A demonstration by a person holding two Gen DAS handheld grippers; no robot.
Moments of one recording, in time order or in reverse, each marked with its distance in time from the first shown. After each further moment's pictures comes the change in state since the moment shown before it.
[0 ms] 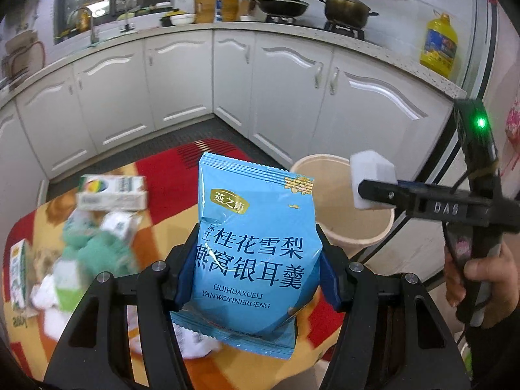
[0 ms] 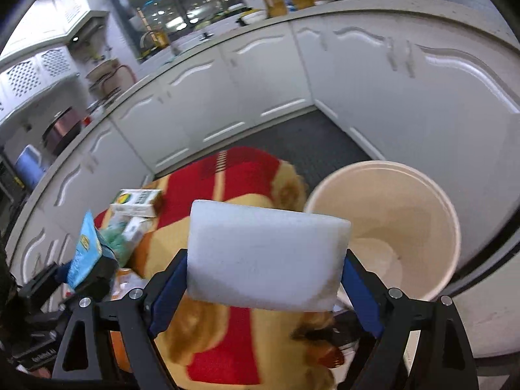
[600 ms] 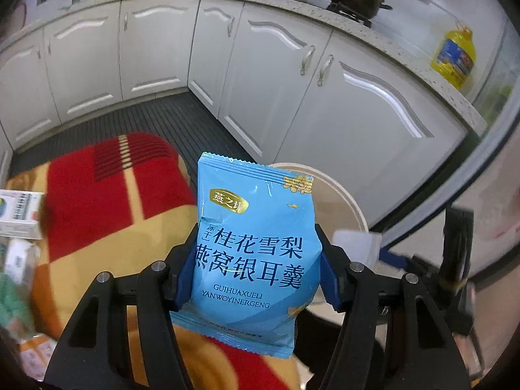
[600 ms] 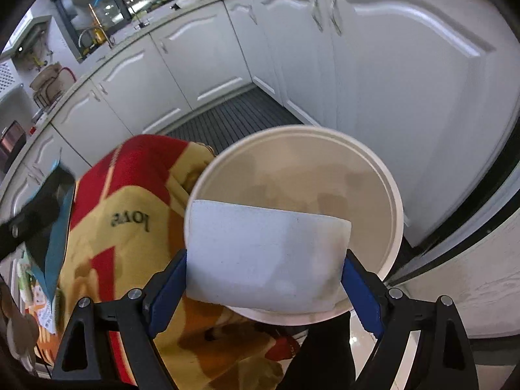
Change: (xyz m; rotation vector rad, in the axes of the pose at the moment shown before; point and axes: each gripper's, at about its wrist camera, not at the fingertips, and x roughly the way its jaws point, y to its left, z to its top) left arm 0.115 -0.047 0.068 -0.148 0.112 -0.125; right arm 0.045 -0.103 -0.007 0.103 0.103 -0.162
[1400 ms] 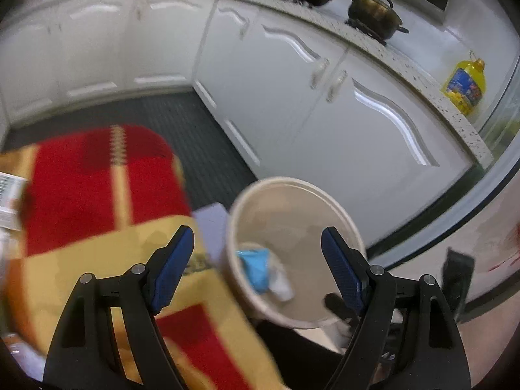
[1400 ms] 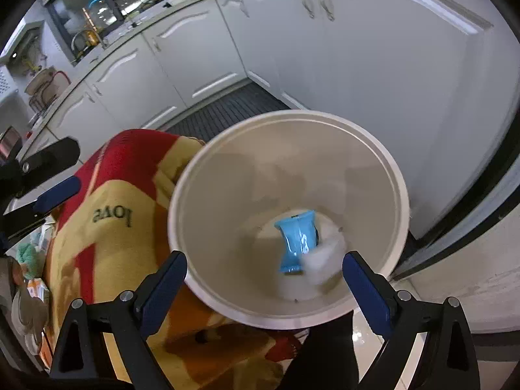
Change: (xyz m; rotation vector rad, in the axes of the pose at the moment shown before) left arm 0.008 0.013 0.005 -0.080 -0.063 0.005; right arm 0.010 0.002 -0.005 0.014 -0.008 0.010
